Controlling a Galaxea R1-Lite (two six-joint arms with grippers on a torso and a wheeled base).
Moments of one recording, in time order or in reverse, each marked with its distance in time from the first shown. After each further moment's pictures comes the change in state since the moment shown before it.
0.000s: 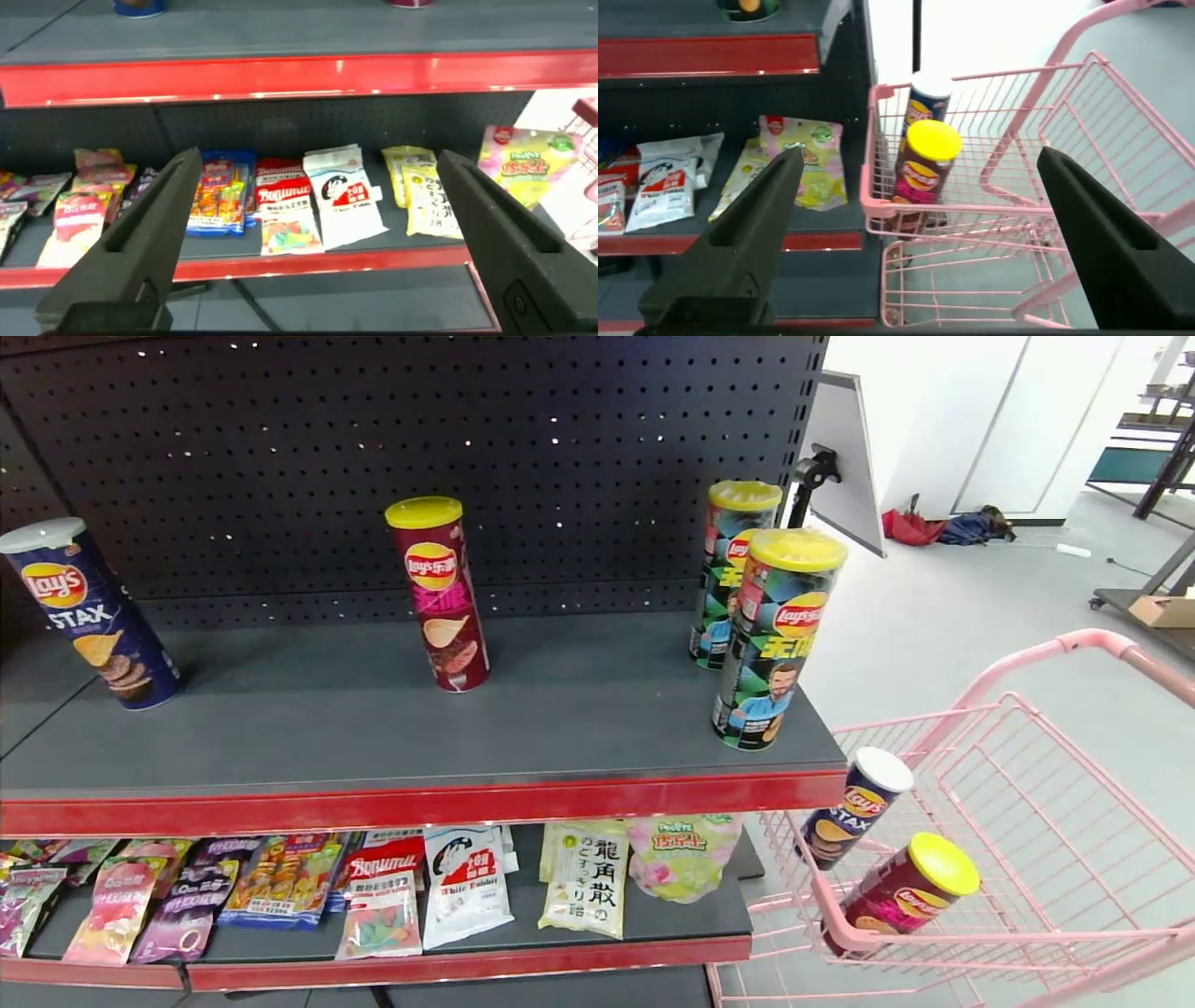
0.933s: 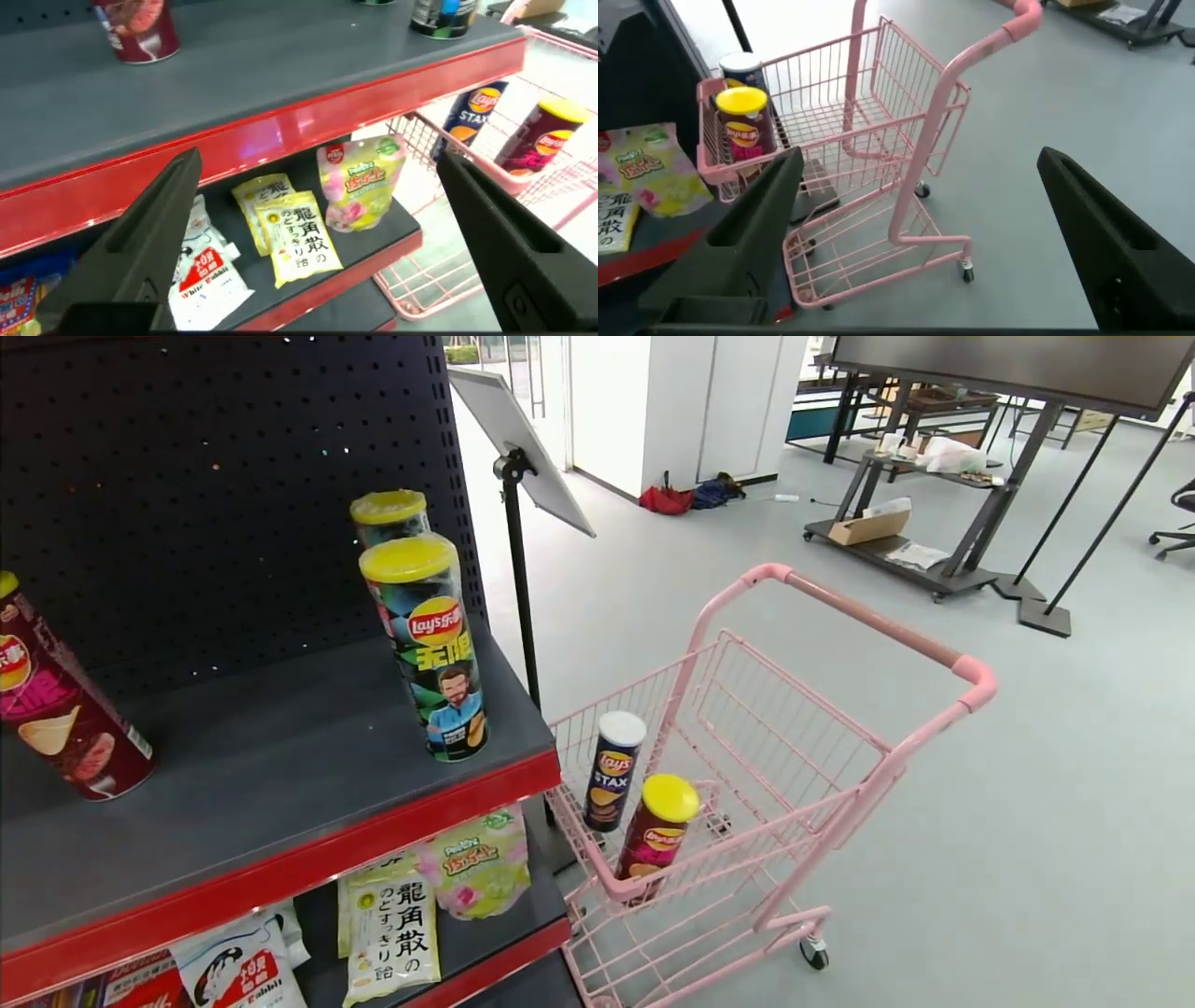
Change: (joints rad) left arm 0.000 0.000 0.000 -0.001 0.000 -0.001; right arm 0.000 0.000 0.000 -0.002 -0.003 0.000
